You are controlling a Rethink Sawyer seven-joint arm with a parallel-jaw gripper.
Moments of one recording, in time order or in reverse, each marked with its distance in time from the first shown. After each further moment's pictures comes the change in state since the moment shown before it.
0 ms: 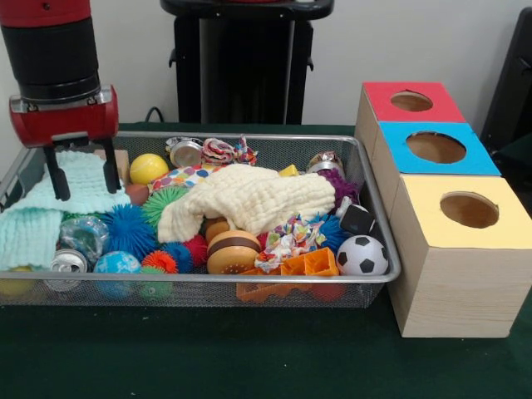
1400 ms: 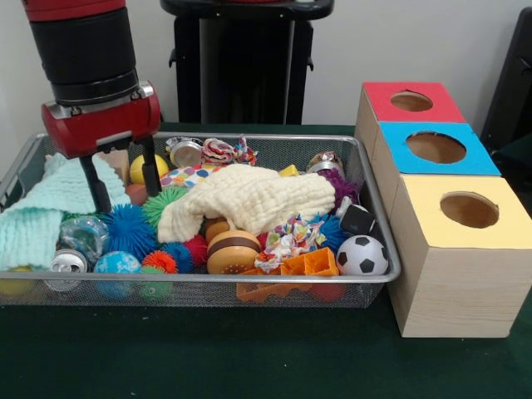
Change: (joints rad) arm -0.060 0.019 0.244 -0.043 -0.152 0.123 -0.117
